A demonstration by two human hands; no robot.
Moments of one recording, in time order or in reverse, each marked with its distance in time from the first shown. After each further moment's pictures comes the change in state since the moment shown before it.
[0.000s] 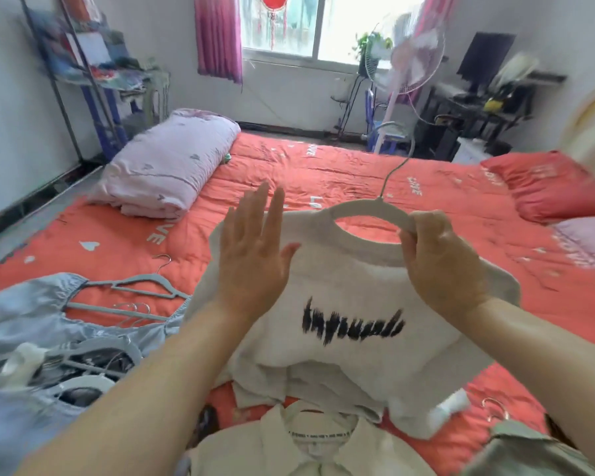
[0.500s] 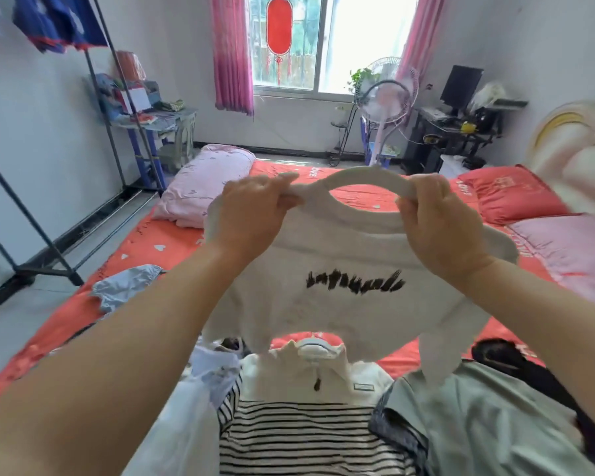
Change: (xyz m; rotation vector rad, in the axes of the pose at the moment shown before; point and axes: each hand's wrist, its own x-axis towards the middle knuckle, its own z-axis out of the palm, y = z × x) left_hand 0.019 0.098 -0.285 0.023 -0.127 -0.021; right_hand -0.036 -0.104 -0.288 0.042 0.108 -0.086
